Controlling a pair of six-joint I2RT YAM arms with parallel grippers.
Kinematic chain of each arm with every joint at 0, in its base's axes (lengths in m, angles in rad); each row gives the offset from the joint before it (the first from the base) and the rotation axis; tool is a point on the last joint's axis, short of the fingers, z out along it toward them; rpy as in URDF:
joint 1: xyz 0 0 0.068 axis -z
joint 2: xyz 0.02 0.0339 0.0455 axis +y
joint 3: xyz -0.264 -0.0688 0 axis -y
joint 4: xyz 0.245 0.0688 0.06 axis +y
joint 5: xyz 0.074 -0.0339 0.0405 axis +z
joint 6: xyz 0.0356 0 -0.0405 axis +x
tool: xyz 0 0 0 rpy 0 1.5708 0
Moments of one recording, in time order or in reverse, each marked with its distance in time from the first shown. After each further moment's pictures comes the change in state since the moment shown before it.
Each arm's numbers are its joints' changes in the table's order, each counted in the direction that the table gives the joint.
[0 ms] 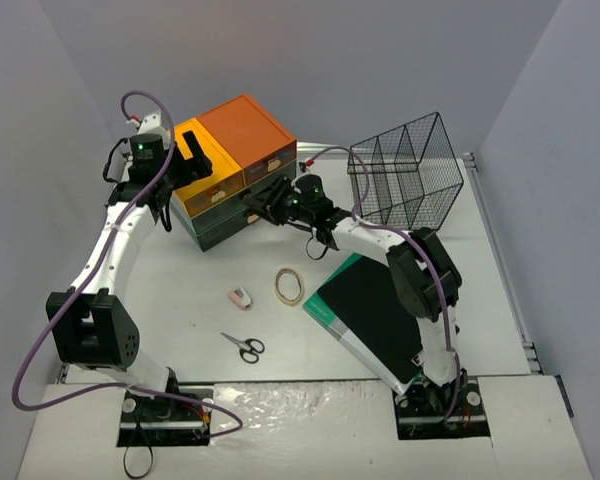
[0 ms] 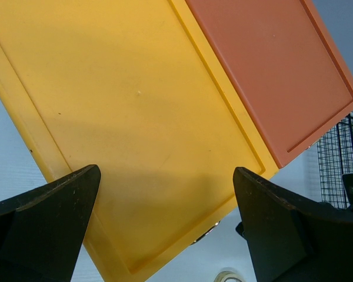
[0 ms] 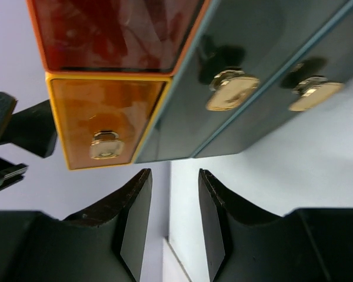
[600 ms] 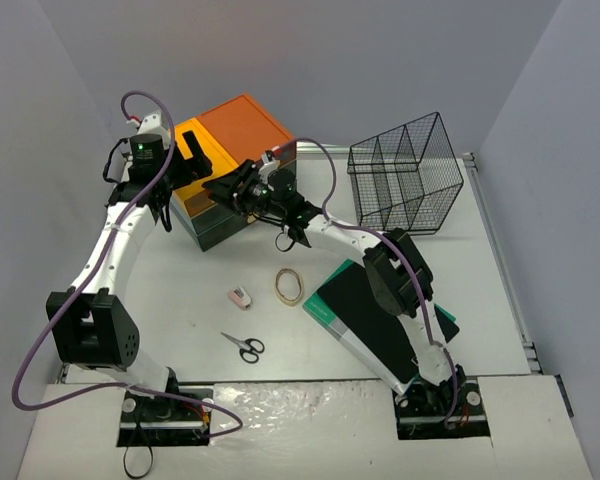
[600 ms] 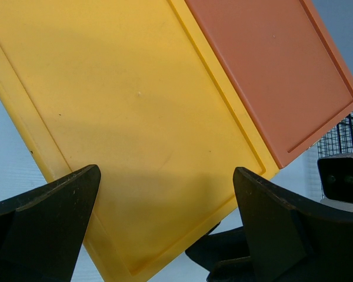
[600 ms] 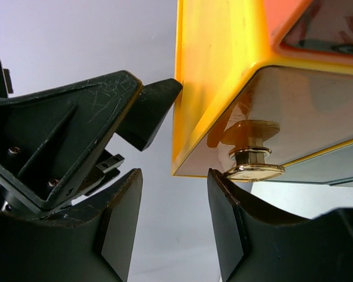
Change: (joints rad) left arm 0.000 0.000 -0.003 -0.006 0.000 0.003; right arm -0.104 0.179 0.288 -0.185 0.040 0.187
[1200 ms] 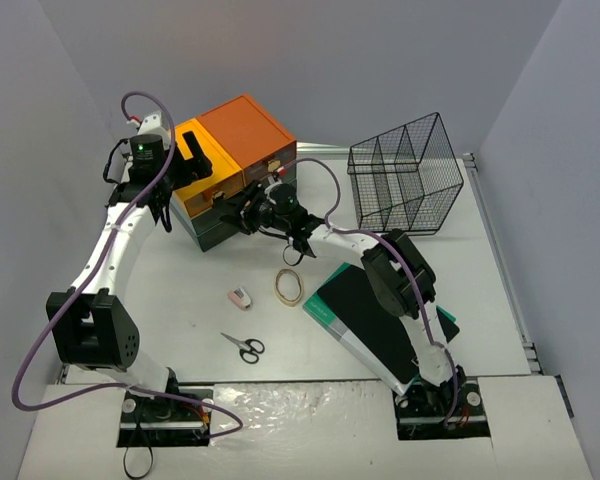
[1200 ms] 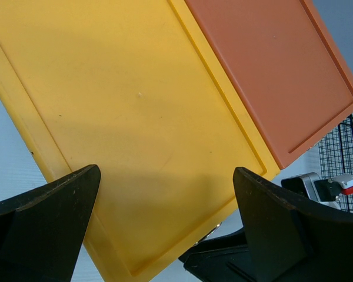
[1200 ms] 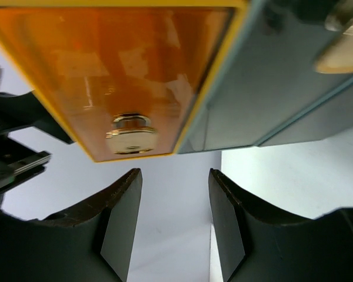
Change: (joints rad) left arm 0.000 0.000 -0.002 -0.004 0.002 0.004; right arm -0.001 -0.022 -0.151 0.038 -0.005 0.028
